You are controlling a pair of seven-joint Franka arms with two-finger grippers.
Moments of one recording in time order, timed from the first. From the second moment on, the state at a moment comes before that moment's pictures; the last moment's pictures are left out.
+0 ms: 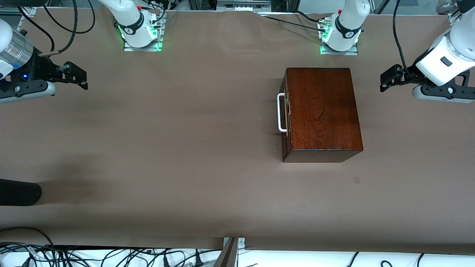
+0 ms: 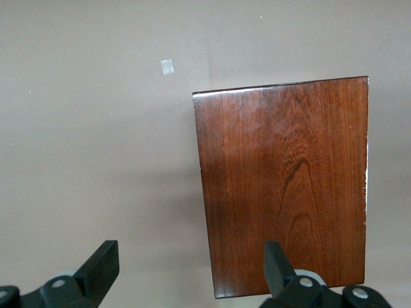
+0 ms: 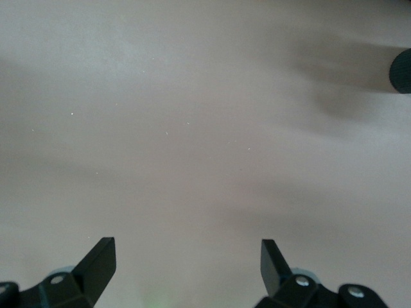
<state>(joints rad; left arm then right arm) -0.05 0.02 -0.06 -1.57 -0.01 1.51 -0.04 0.11 0.02 0.00 -1.59 -0.01 1.57 -0.11</state>
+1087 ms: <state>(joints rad) -0.05 0.03 -0.09 -1.57 -0.01 1.37 -0.04 0.11 0.02 0.00 -1.59 -0.01 1.57 -0.11</state>
